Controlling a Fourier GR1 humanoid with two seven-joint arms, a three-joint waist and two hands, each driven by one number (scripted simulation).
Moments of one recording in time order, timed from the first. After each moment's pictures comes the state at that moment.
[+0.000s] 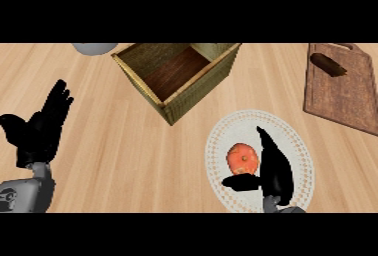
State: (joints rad) left arm -0.17 0.25 0.11 -1.50 0.02 0.09 0.17; right arm -0.02 -0.02 0.34 -1.57 0.85 -0.26 0.77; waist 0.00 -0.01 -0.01
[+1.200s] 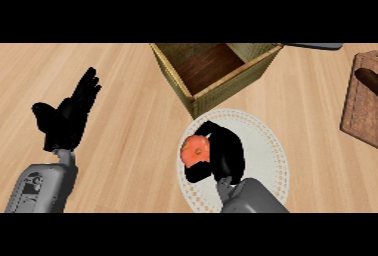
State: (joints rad) left arm -0.27 0.20 0.03 -1.48 -0.01 0.05 0.17; right arm -0.37 -0.01 0.62 -1.41 0.73 -0.34 0.92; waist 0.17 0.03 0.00
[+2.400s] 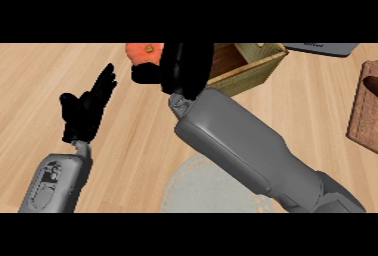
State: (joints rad) left arm -0.34 0.16 -0.02 -1.41 -0.04 0.06 0.18; right arm -1.15 -0.01 0.53 -1.11 0.80 -0.72 1.07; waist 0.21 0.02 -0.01
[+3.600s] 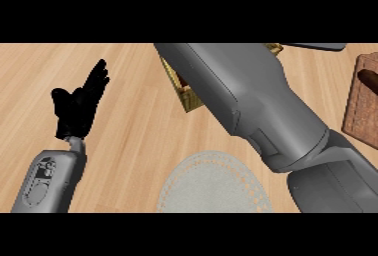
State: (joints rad) left arm -0.37 0.18 0.02 -1.39 -0.04 0.06 0.17; right arm -1.68 0.00 0.28 -0.40 0.85 -0.76 1.17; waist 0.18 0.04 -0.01
